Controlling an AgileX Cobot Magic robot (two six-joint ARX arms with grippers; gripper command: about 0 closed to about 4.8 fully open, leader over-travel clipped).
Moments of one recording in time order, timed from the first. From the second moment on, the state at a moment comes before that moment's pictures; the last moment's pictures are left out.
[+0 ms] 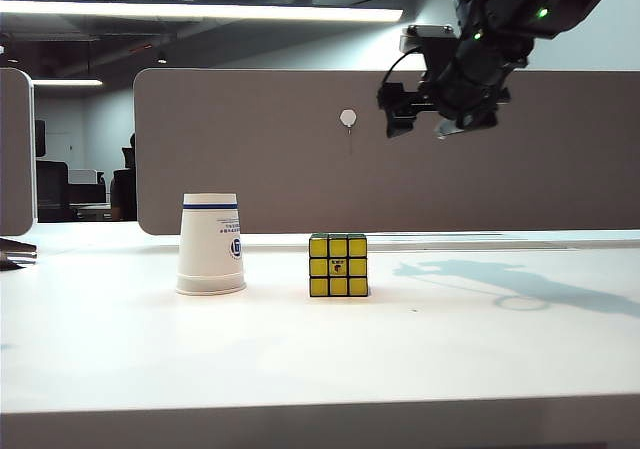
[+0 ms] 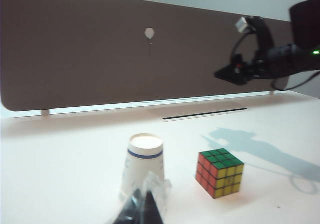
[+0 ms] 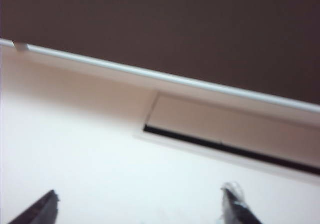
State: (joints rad) left arm -0.26 0.01 0.01 0.16 0.17 -0.06; right arm 0.31 1.92 1.46 0.17 0.01 -0.06
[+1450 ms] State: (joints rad) left arm -0.26 0.01 0.01 0.16 0.13 -0.06; right arm 0.30 1.06 0.67 0.25 0.02 -0.11
